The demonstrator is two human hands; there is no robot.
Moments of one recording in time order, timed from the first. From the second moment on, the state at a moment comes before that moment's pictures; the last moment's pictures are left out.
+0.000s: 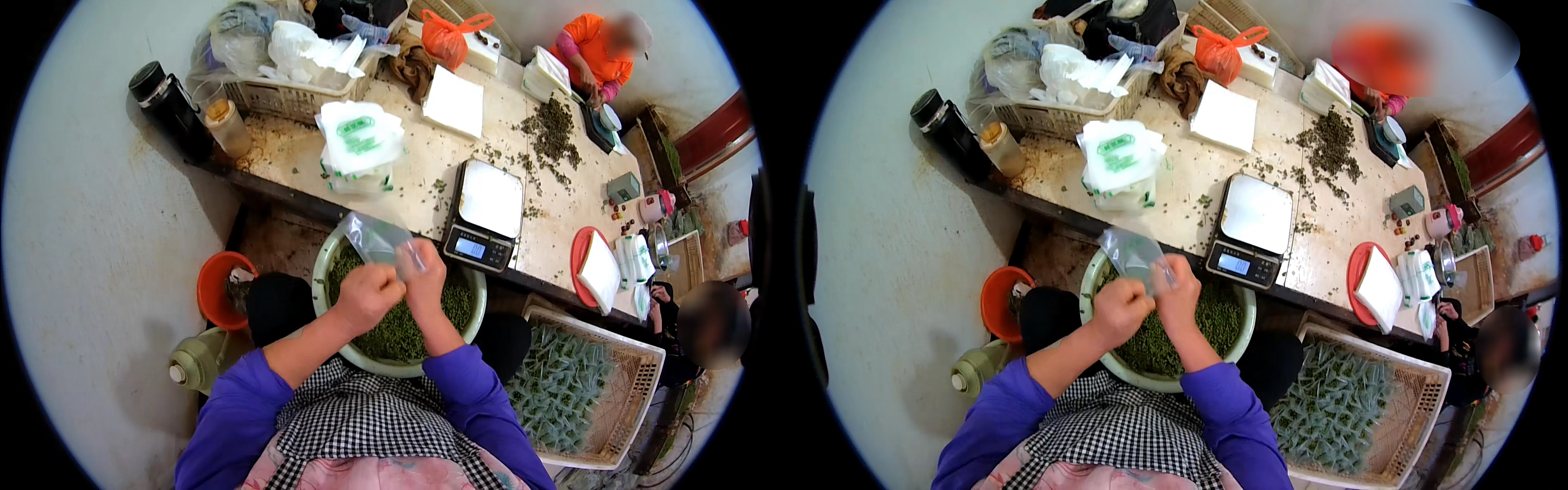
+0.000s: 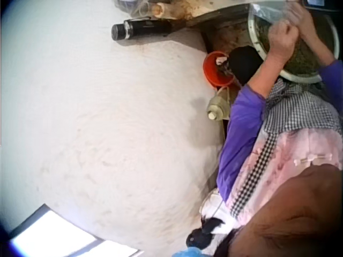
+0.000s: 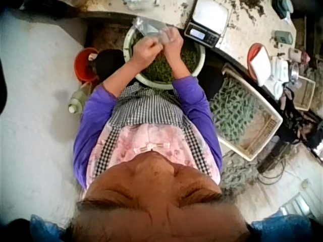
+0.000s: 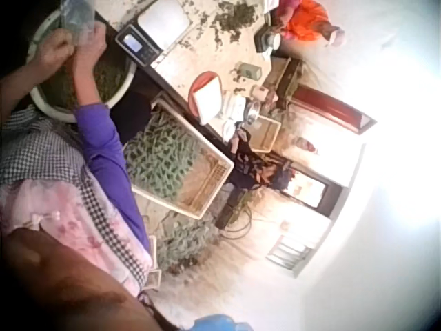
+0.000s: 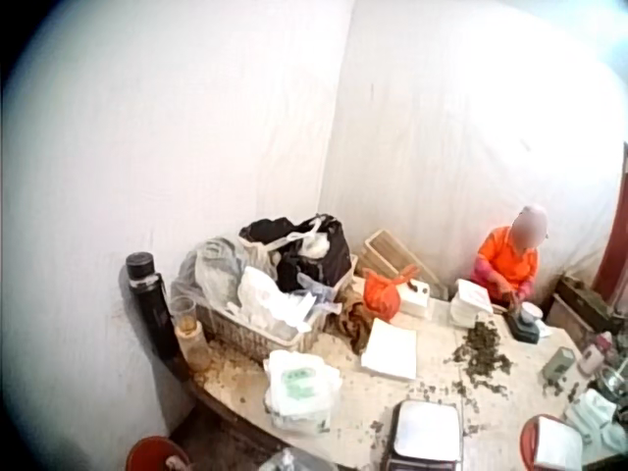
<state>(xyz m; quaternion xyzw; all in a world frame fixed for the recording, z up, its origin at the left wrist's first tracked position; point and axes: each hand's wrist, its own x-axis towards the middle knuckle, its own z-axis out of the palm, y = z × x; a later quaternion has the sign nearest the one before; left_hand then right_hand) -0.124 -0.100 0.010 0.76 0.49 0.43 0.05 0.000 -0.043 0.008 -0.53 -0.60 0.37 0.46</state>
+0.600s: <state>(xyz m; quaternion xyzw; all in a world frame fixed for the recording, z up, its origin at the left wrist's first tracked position) -0.182 -0.155 -0.009 0.68 0.63 0.35 0.09 0.024 -0.033 -0.108 -0.45 -0.78 0.39 0.20</state>
